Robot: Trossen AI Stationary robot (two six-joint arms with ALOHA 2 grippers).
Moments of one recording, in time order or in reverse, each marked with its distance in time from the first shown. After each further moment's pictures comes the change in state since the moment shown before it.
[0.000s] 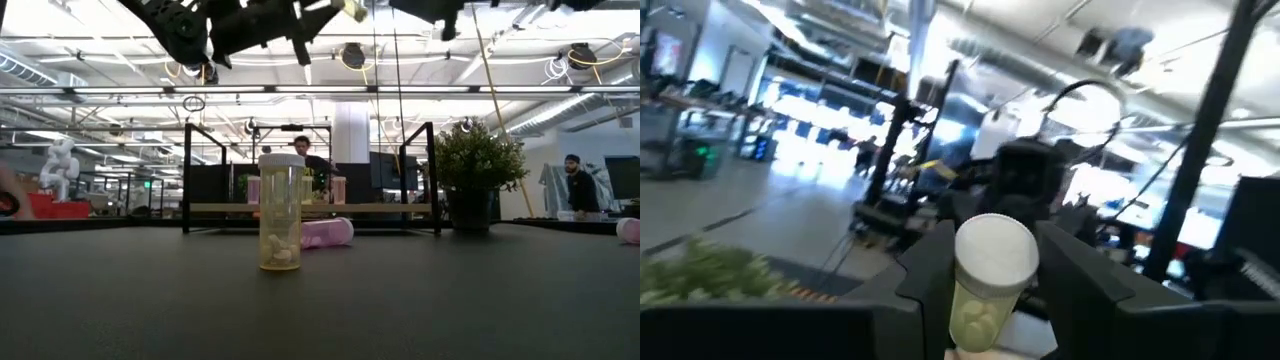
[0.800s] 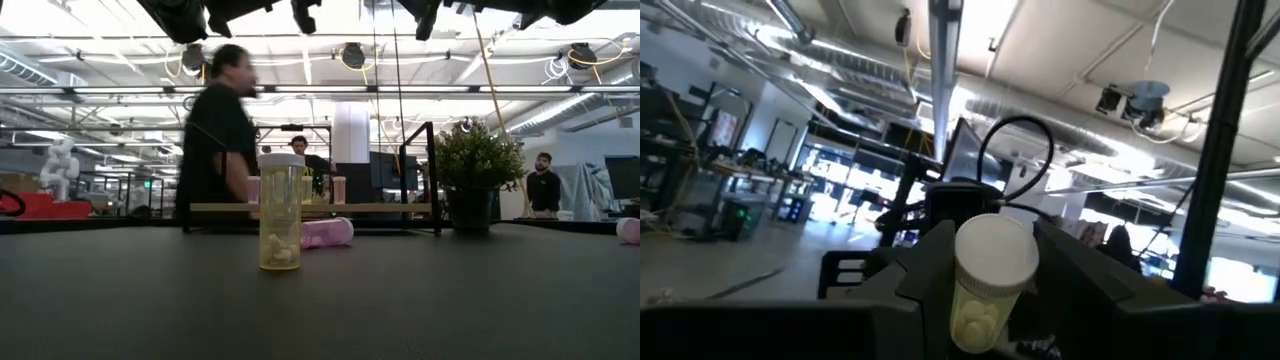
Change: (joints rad) left arm -0.241 0.000 0.000 0.103 -0.378 0.127; right arm -0.143 0.042 0.000 0.119 -0.462 0.188
